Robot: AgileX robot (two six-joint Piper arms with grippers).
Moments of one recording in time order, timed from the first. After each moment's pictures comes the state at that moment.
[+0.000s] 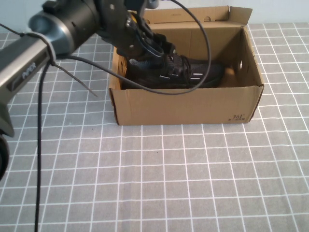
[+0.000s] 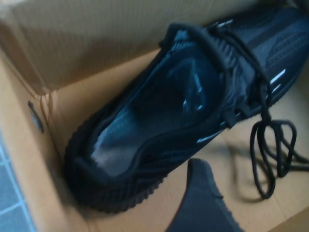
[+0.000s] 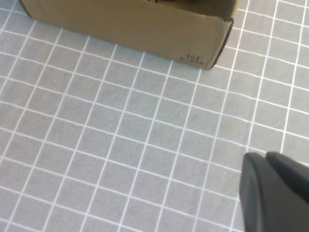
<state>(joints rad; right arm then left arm) 0.61 0.91 -1.20 -0.18 1.18 0.33 -0.47 2.02 -1.91 -0.09 0.81 0.10</state>
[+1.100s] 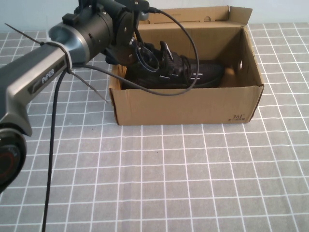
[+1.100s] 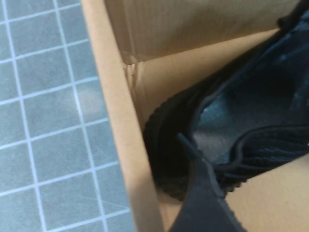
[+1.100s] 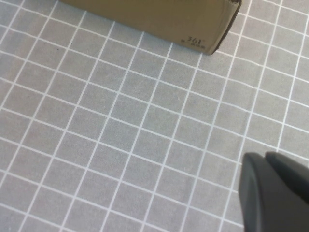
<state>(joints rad) 0.61 0.91 -1.15 -0.18 1.18 0.28 -0.49 2.09 -1.91 0.24 0.81 -0.25</state>
